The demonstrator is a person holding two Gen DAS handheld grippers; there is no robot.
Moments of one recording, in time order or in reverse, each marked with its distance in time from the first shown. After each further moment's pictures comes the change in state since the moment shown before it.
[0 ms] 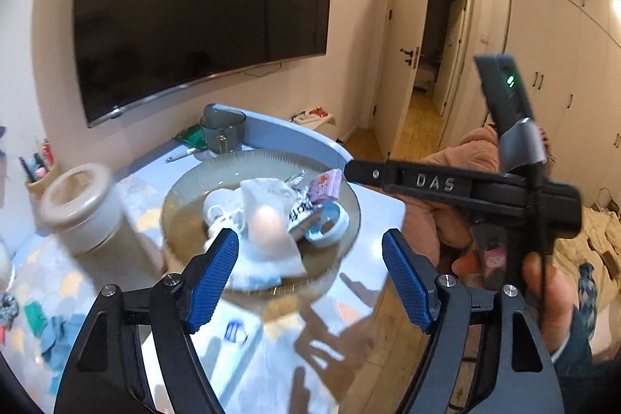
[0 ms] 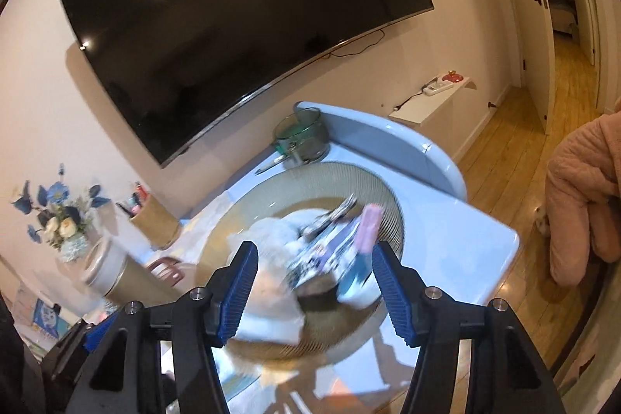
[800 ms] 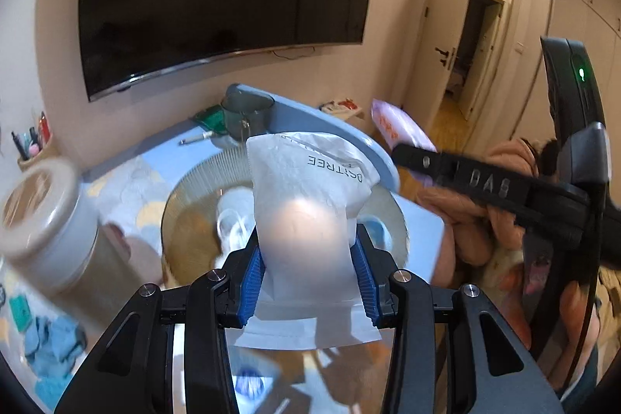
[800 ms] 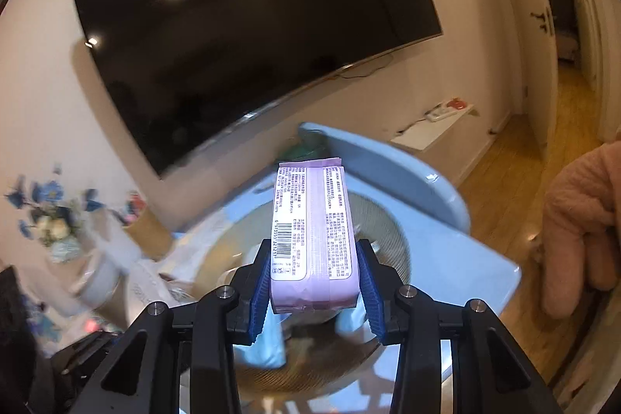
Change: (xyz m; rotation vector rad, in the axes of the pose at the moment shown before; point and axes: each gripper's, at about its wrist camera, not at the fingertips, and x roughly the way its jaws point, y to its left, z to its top) left arm 0.087 0.042 0.027 -0.114 0.045 0.063; right arm 0.023 0.006 0.024 -0.067 -0.066 -0.068
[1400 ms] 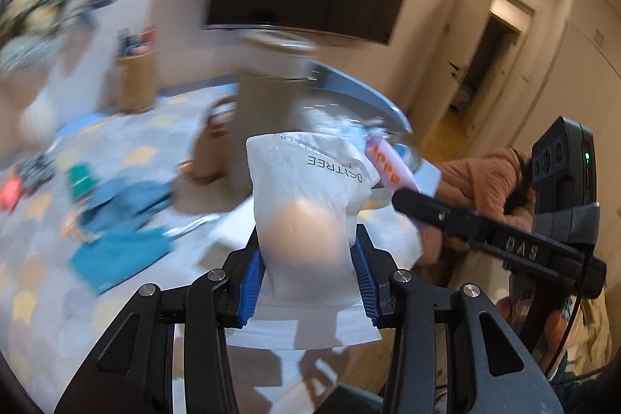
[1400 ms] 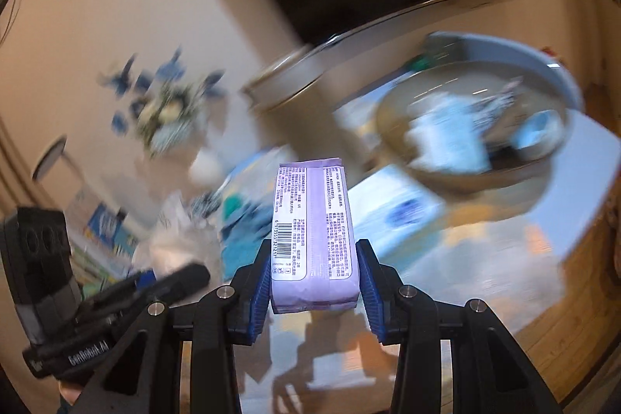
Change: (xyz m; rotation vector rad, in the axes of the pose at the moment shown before) left arm -0.140 0.074 -0.114 -0.138 0.037 -0.028; right arm -0.059 0.117 -0.157 -0.043 0.153 0.344
